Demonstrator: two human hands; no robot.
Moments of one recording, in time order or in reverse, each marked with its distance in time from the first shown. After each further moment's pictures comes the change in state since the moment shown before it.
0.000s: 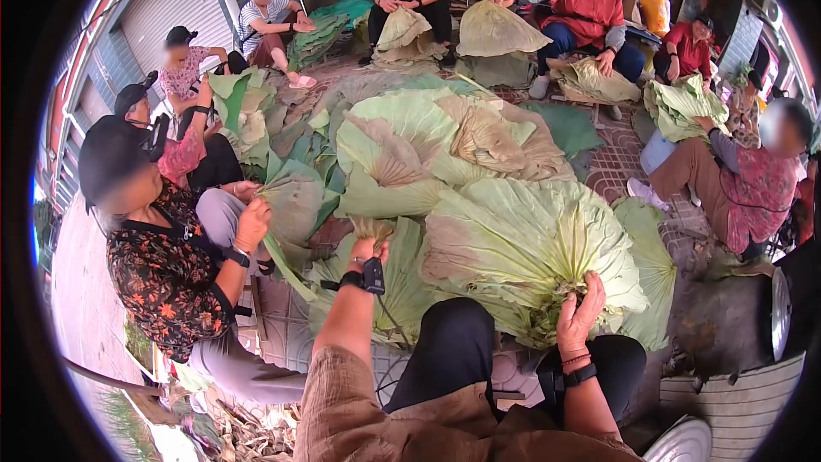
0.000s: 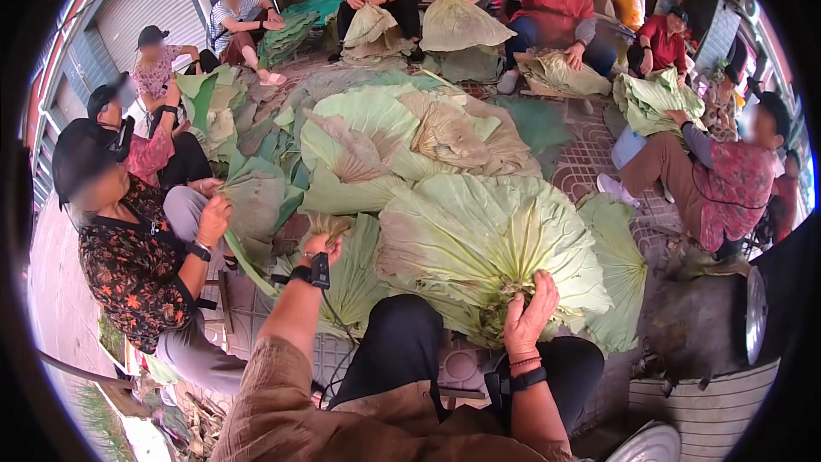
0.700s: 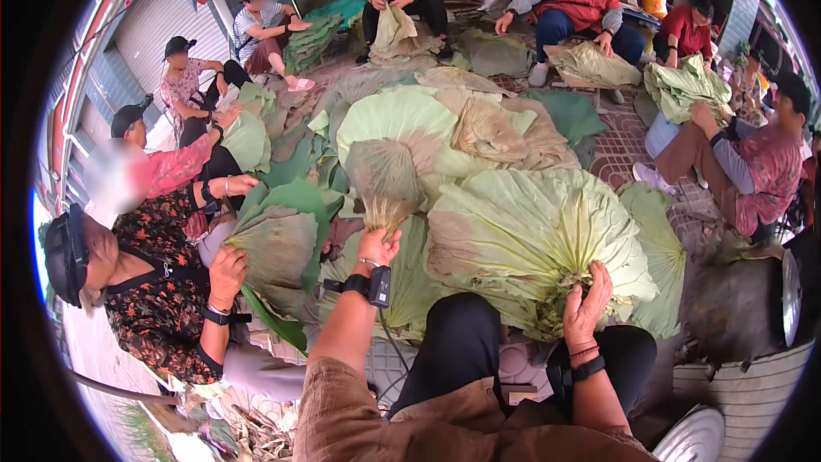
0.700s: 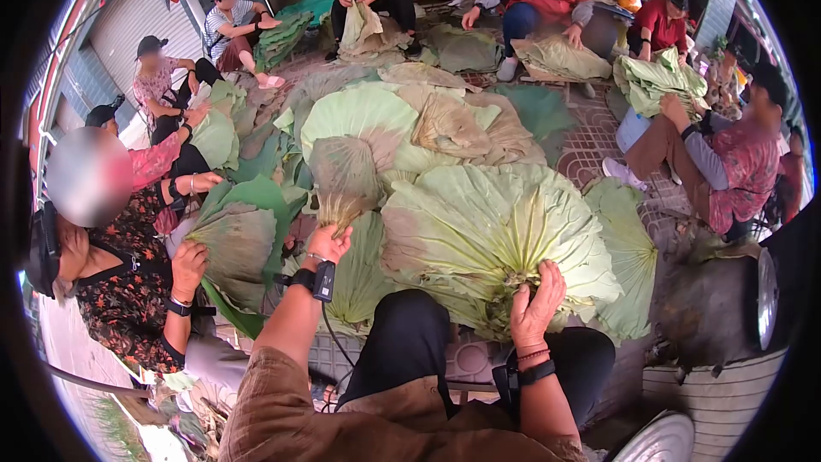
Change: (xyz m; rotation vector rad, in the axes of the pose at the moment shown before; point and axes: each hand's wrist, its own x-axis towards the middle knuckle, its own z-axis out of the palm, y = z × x) left_hand -0.074 -0.007 0.072 0.099 0.005 0.203; right_hand -0.003 0.006 0.003 -0.004 0.023 -0.027
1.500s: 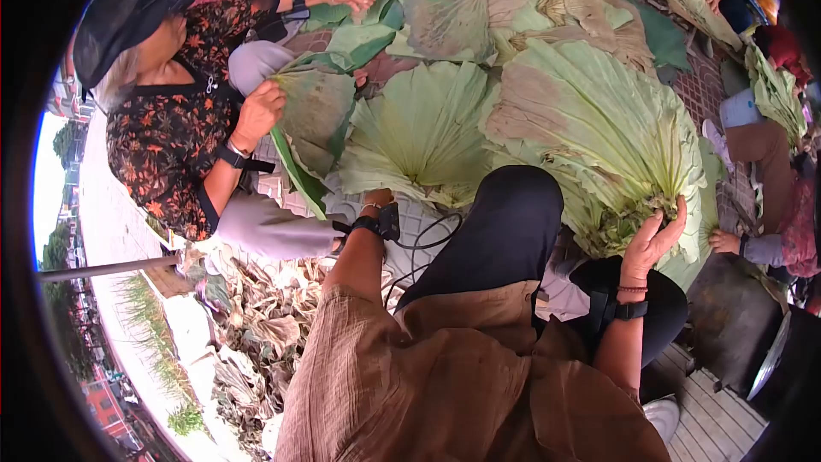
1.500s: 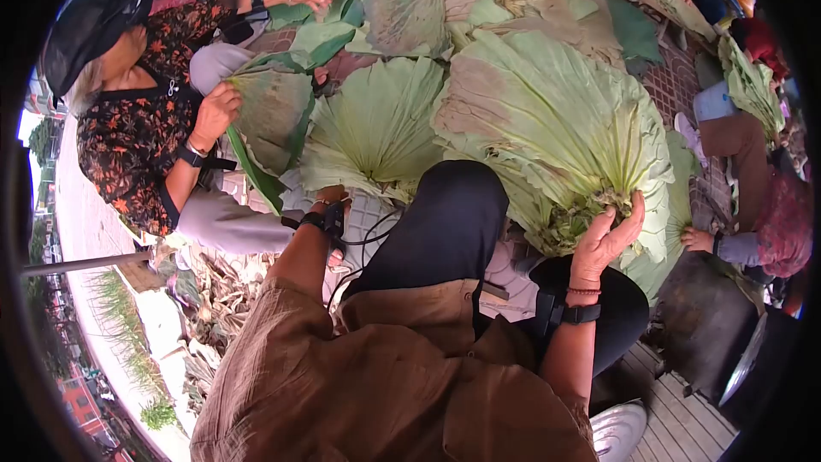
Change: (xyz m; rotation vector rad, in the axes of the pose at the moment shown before) left_hand -0.053 -0.116 -0.273 1.977 -0.082 -0.205; right_hand -0.003 -0.003 0.005 0.049 -0.024 0.038
